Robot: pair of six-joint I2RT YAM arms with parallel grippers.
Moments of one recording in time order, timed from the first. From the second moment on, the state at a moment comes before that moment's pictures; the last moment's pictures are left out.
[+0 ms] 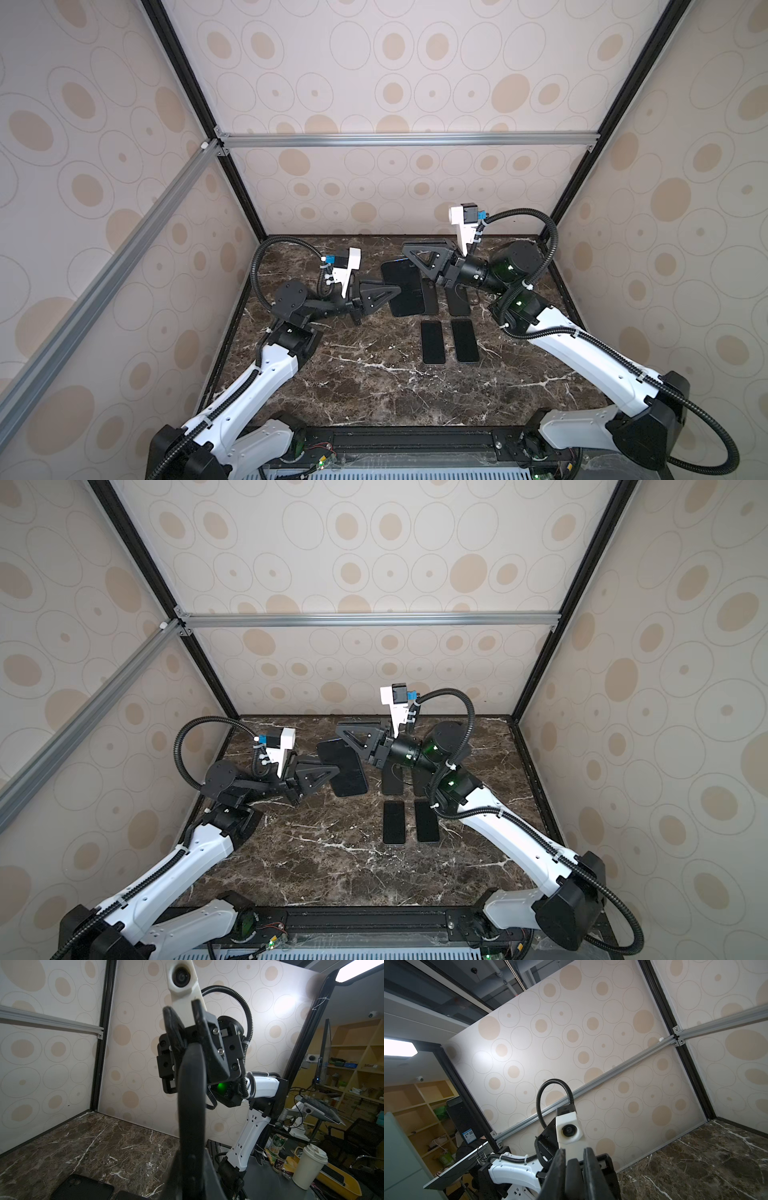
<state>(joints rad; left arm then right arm) -0.45 1.04 0.79 0.66 0.95 -0.60 0.70 1.30 1.22 0.49 -0.67 0.76</state>
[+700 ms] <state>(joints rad) -0.44 0.96 0.78 0.58 0.92 -0.50 0.70 1.37 1.22 0.70 -0.76 1.07</state>
